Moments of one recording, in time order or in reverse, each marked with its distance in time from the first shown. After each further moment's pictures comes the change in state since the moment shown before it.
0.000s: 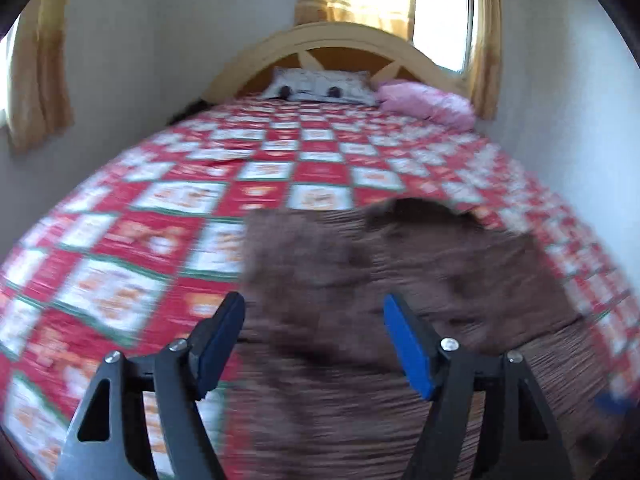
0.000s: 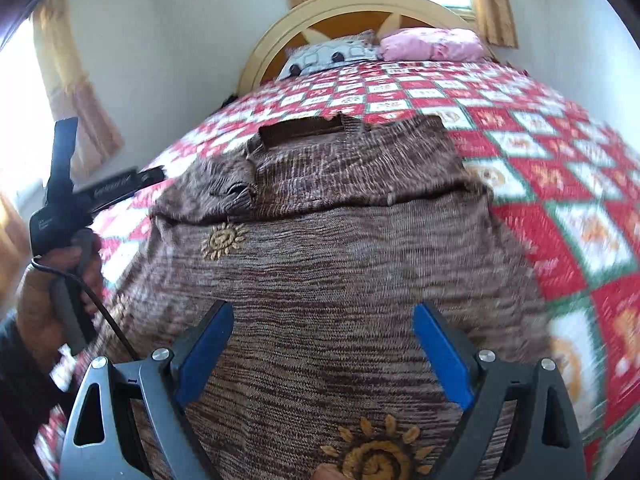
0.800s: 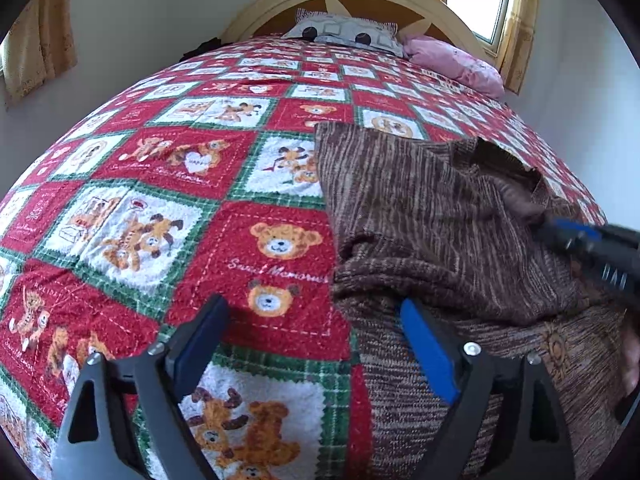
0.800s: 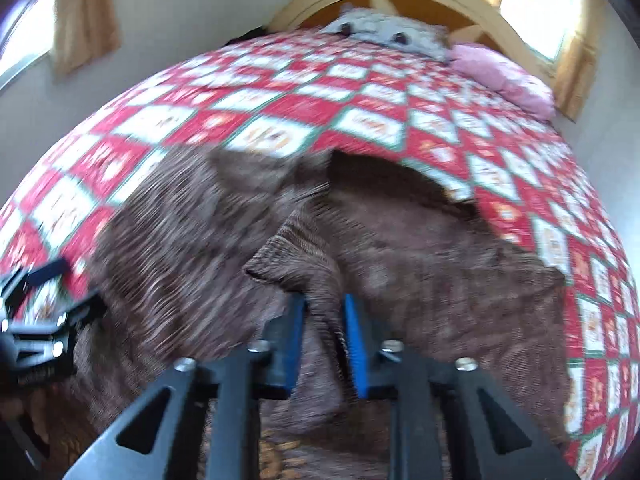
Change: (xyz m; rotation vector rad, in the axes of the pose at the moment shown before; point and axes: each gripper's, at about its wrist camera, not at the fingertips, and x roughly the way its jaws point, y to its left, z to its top) left arm 0.054 0.055 -0.028 -0.095 0.204 -0.056; right arm 0.171 0.086 0.142 -0.238 0.152 -0.198
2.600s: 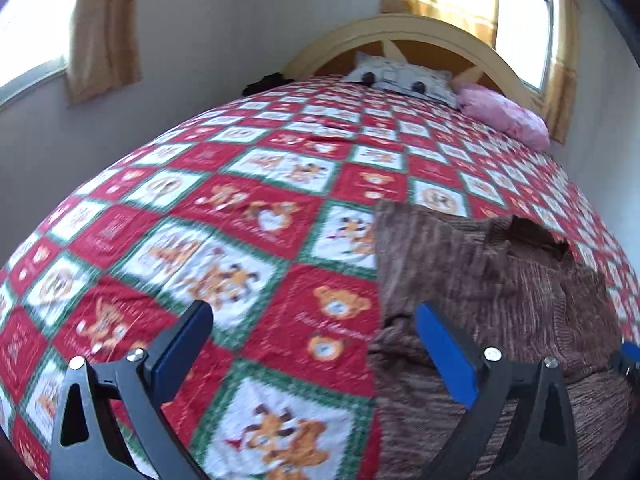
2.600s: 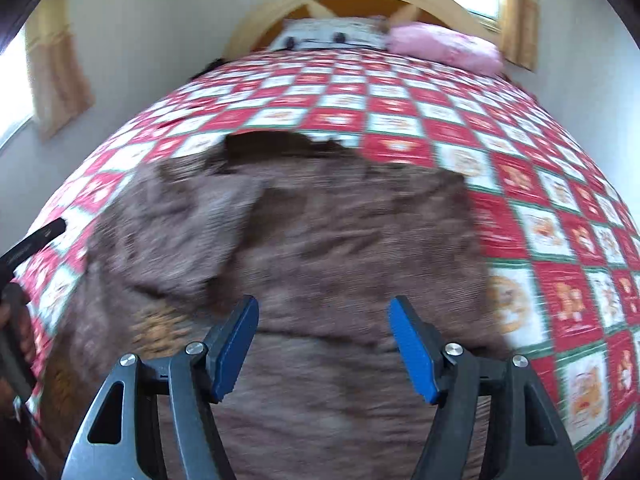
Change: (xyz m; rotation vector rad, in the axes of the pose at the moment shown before) left arm -0.033 0.006 0.025 -0.100 -0.142 0.182; right arm -0.050 -0.107 -0.077 0.145 -0.022 0.002
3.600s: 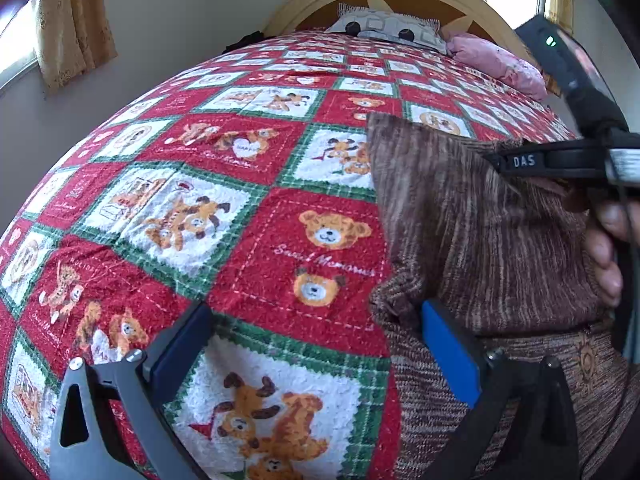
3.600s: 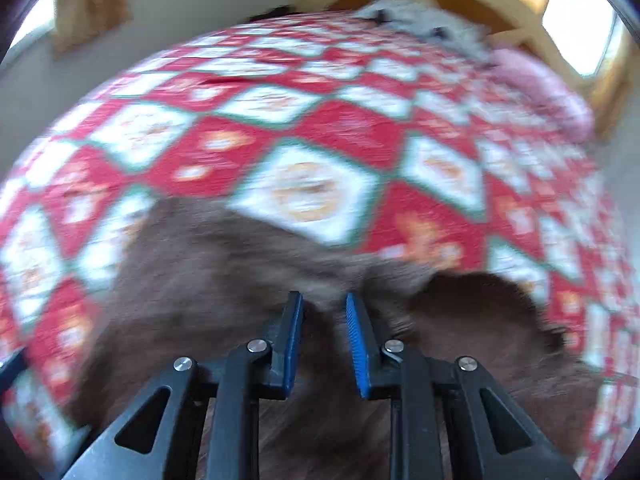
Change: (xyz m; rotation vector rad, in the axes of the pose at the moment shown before) left arm 0.032 -0.003 -0.034 0.040 0.158 -0.004; right arm 0.142 0.196 0.129 -0.262 0.100 -0.022
